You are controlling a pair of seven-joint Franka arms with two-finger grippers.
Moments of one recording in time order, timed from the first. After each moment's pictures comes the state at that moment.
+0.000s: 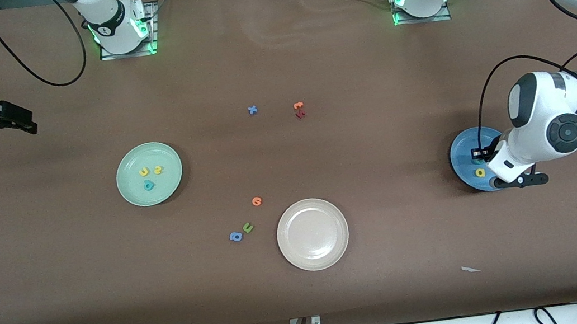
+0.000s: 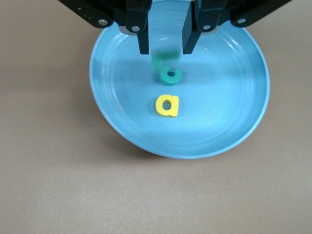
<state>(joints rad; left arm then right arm) 0.30 0.57 -0.33 -1.74 0.29 2.06 -0.11 -0.01 0.00 0.03 -1.61 -0.01 1.55 0.05</state>
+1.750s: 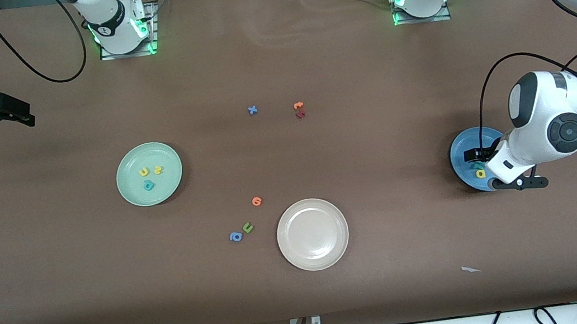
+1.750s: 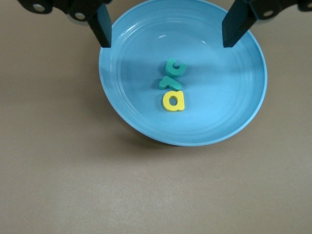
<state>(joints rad) 0.30 0.57 -0.34 -1.72 0.30 2.06 -0.09 -0.01 -0.01 0.04 -1.63 -0.01 1.52 0.05</state>
